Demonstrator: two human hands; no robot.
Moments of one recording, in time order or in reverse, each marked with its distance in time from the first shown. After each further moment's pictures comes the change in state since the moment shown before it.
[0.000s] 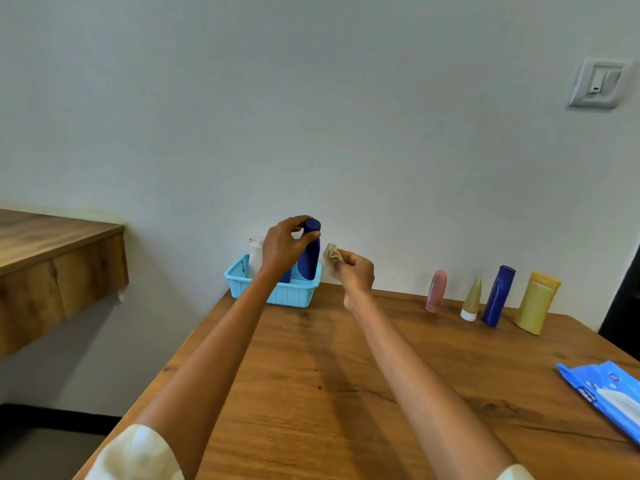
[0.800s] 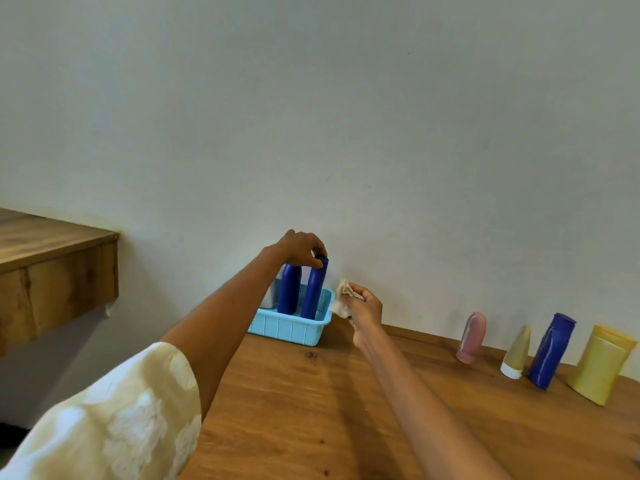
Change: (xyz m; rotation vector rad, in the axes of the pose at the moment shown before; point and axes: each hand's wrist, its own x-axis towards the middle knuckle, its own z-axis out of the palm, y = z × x) left_hand 0.119 -0.064 0.025 0.690 -0.624 0.196; right_hand 0.077 0.052 0.025 0.062 -0.020 0.177
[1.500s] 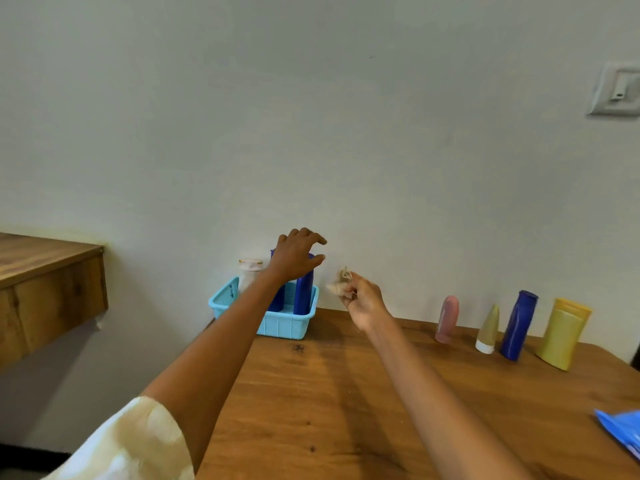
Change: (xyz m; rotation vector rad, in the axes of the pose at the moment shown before) left_hand -0.024 0.045 0.013 -0.099 0.358 0.004; right_hand -0.019 -0.040 -0.030 0.303 -0.168 0.095
